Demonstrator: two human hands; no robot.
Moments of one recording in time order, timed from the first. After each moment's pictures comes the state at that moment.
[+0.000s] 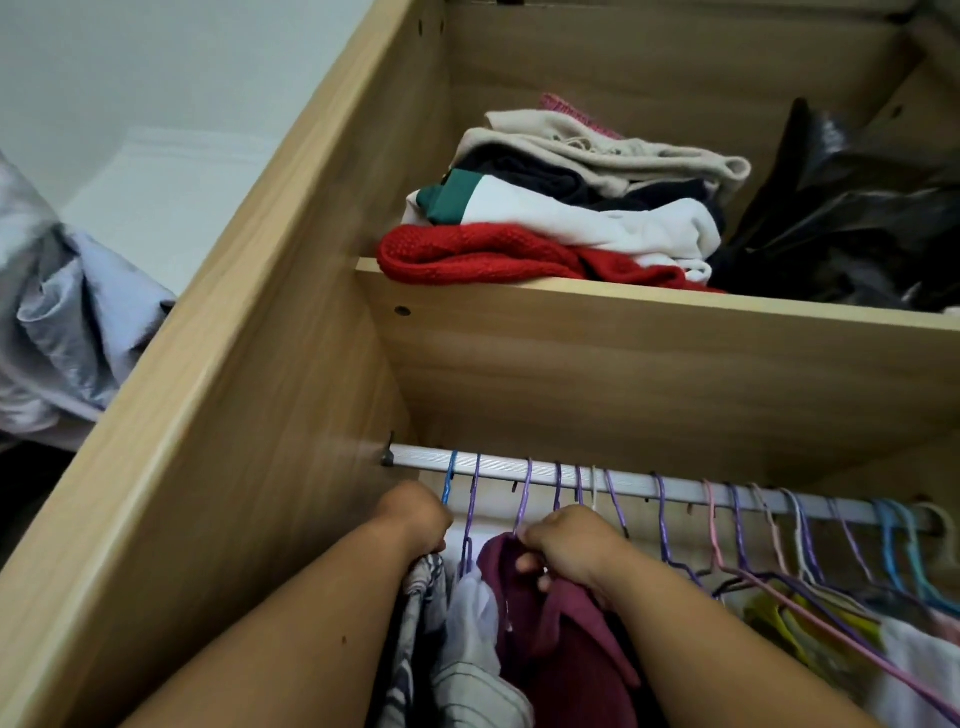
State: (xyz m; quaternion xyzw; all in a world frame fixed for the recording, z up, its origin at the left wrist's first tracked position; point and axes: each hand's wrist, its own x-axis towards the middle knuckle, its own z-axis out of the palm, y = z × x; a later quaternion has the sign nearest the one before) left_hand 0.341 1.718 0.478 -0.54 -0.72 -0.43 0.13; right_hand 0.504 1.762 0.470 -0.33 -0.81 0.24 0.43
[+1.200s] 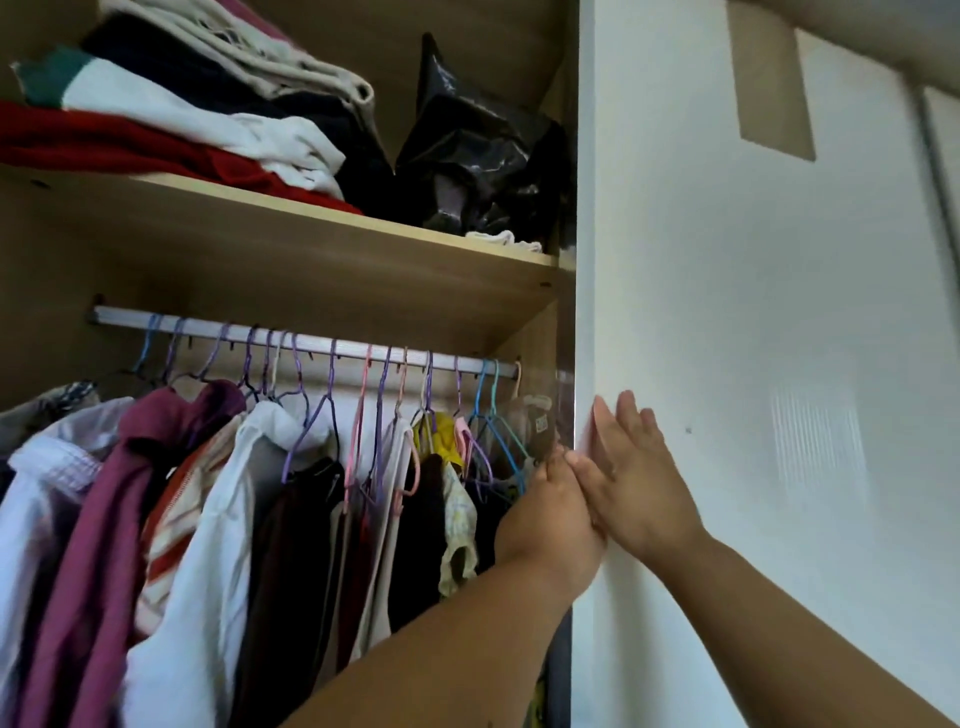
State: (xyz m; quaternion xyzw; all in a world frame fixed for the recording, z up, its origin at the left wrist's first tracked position) left_hand 0.853 1.678 0.344 -0.72 -0.51 -0.46 0.07; right_hand 0.954 1.676 0.372 -0.49 -0.72 -0.17 0.45
